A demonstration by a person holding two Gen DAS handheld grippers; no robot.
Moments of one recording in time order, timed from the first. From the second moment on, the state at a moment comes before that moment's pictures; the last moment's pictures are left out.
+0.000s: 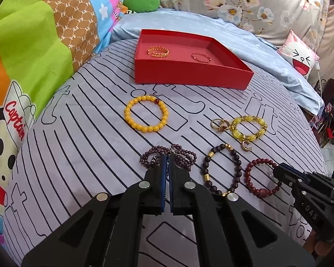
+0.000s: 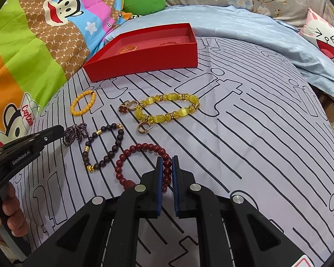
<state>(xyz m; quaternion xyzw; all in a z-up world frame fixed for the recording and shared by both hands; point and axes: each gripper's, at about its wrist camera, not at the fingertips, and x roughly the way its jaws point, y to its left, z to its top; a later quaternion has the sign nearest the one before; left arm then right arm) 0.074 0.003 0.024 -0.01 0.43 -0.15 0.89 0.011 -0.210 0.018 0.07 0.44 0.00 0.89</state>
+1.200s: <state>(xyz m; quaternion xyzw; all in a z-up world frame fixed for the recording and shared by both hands) 0.079 0.001 0.063 -0.03 0.41 -0.18 0.89 0.011 -0.205 0.051 0.08 0.42 0.02 0.90</state>
